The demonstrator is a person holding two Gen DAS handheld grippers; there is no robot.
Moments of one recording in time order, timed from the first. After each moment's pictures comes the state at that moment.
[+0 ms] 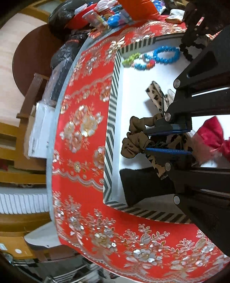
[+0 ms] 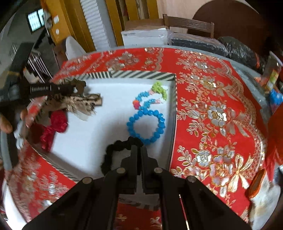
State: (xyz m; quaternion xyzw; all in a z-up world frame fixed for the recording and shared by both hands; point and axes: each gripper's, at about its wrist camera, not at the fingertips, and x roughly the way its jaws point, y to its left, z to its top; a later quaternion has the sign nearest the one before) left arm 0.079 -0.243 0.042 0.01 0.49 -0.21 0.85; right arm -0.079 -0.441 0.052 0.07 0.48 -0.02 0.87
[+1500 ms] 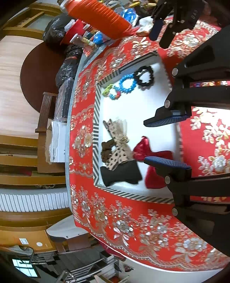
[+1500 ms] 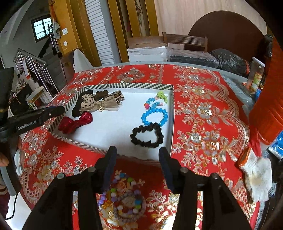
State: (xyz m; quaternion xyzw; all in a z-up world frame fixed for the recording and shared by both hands) left arm -0.075 -0.207 0.096 0.05 0.41 -0.22 0.88; right arm -0.170 -0.412 0.105 0.08 0.42 -0.01 0.90
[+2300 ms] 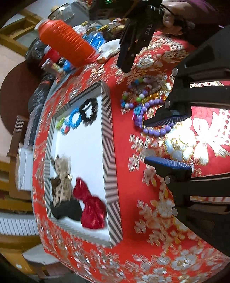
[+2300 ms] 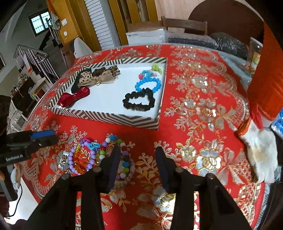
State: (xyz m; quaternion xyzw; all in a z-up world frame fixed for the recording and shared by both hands) left arm -0.141 -0.220 0.044 0.04 0.50 -0.33 0.80; right arm -0.205 -0.433 0.071 0.11 0.47 0.01 0.88
